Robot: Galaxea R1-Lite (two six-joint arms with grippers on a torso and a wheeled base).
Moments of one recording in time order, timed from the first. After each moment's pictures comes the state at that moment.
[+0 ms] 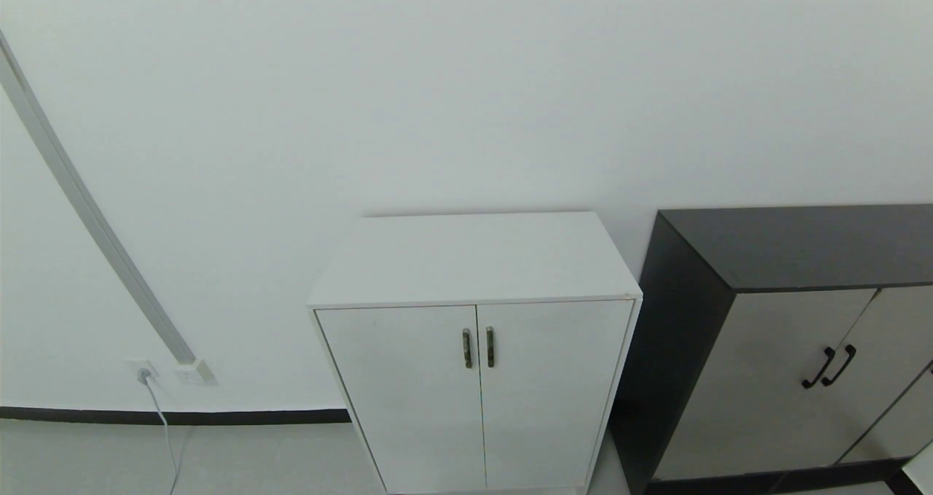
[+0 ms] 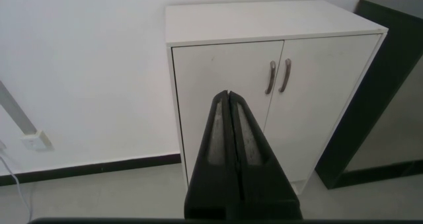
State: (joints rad) left arm 0.00 0.00 0.00 0.00 -0.08 0.00; right arm 0.10 0.18 -0.02 -0.02 -0.20 -0.01
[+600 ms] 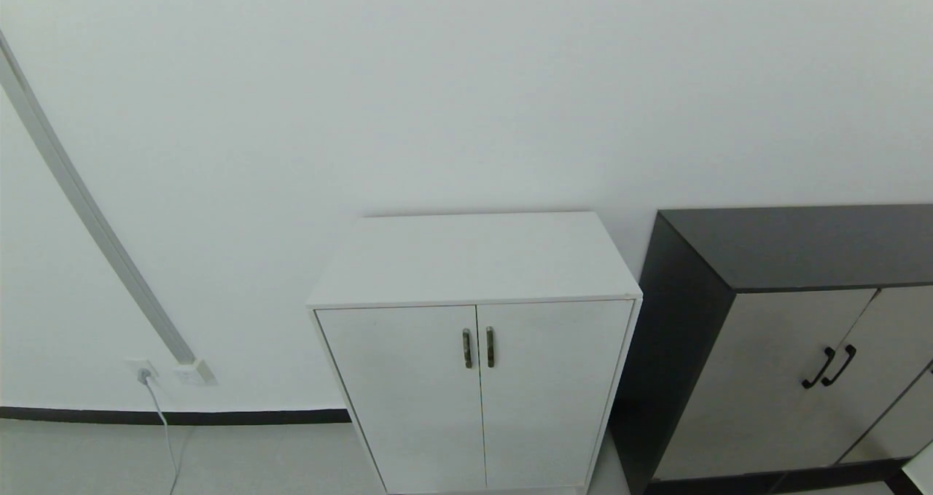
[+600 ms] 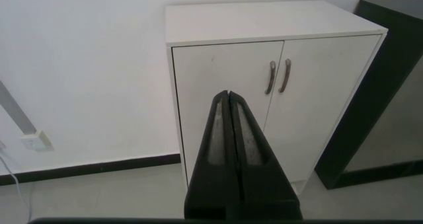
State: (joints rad) left arm 0.00 0.00 0.00 0.00 -0.08 0.00; right arm 0.09 0.10 0.00 0.00 -0.09 0.03
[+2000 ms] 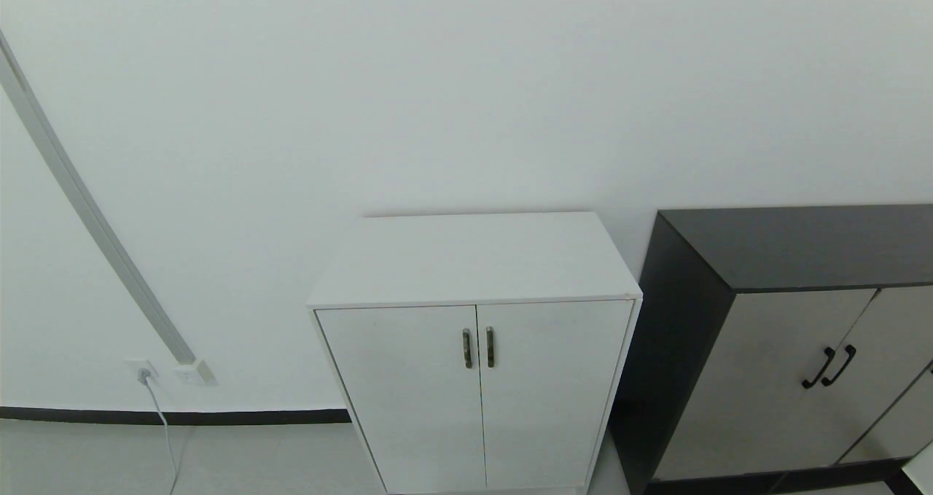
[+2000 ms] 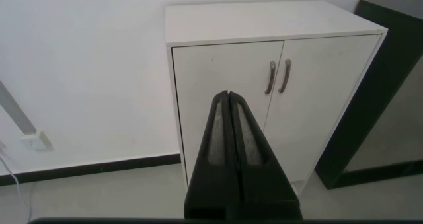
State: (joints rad) left arm 0.00 0.00 0.00 0.00 -0.08 0.00; right arm 0.00 0.00 0.00 -0.01 -0.09 0.07
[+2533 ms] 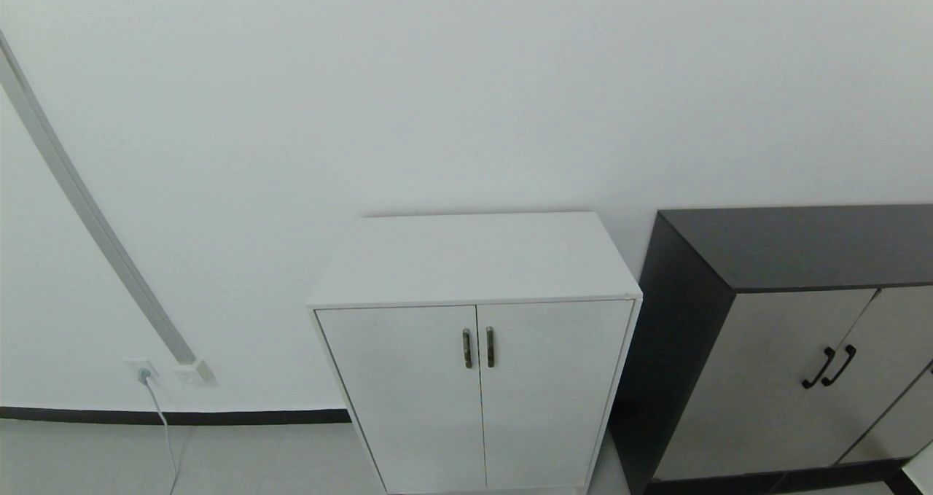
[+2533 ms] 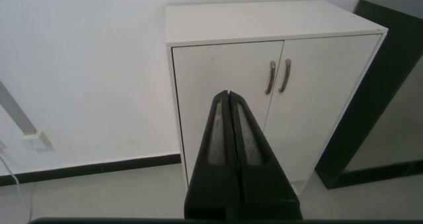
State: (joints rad) left arm 0.00 0.00 0.00 0.00 -0.08 0.00; right arm 0.00 0.00 0.00 -0.01 -0.09 0.07
